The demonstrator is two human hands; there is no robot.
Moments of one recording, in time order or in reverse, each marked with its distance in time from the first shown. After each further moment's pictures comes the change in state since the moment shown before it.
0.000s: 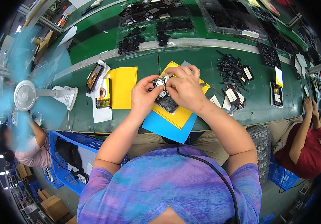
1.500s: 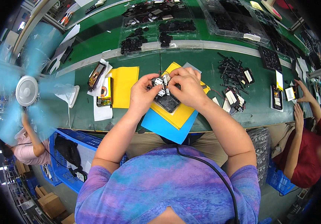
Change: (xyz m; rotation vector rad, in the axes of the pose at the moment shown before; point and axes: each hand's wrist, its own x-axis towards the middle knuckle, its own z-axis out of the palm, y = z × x) left_hand 0.005 0.007 -0.006 0.062 -0.037 0.036; right_hand -0.002 0.014 0.005 0.164 -0.079 0.159
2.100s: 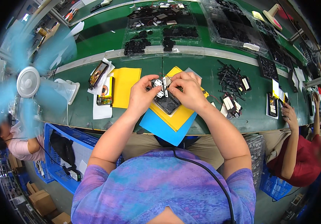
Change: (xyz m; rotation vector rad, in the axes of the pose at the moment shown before) left_hand 0.001 0.008 -0.005 0.123 0.036 0.017; right_hand 0.001 0.002 -0.003 0.028 -0.031 0.040
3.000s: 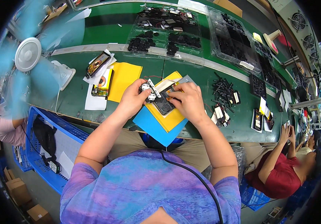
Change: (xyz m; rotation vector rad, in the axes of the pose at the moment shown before) left_hand -0.026 0.002 -0.022 -0.223 -0.038 -0.159; right_hand -0.011 -0.023 -0.026 -0.300 -0.060 -0.204
